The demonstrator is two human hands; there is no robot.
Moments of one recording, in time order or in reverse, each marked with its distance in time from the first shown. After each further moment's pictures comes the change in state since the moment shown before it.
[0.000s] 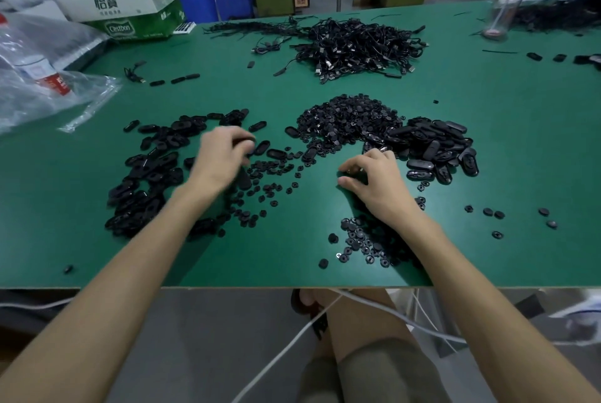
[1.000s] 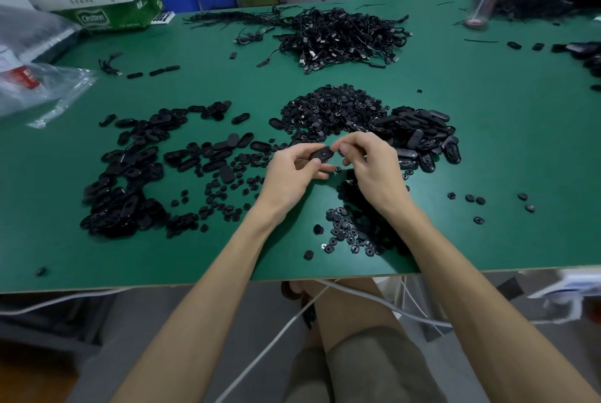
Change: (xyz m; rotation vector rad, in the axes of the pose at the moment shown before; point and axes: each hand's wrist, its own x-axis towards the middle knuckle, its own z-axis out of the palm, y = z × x) left_hand -0.044 0.066 0.098 -0.765 -0.211 0.001; right_hand -0.008 -0.008 -0.011 0.325 0.180 0.026
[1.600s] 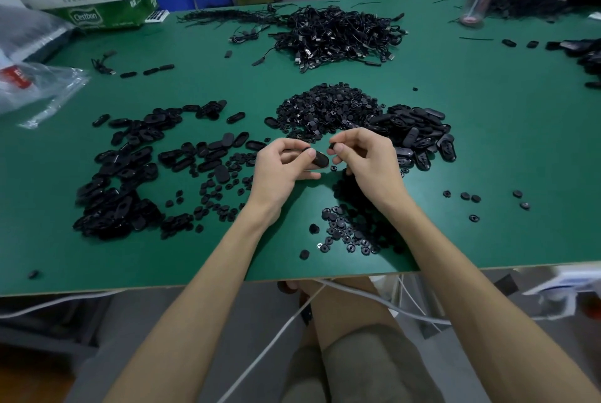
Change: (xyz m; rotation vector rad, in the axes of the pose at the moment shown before) left_hand -0.003 0.005 -0.003 -0.226 0.122 -0.062; right_hand 0.003 0.005 -0.003 0.223 -0.006 0.068
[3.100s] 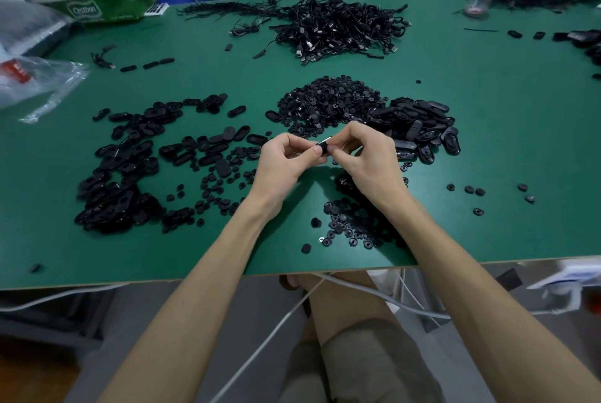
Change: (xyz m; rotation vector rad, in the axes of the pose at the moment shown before) left_hand -0.001 0.000 -0.002 0.032 -0.043 -0.004; right_hand -0.005 -0.005 0.004 -0.230 0.021 -0.142
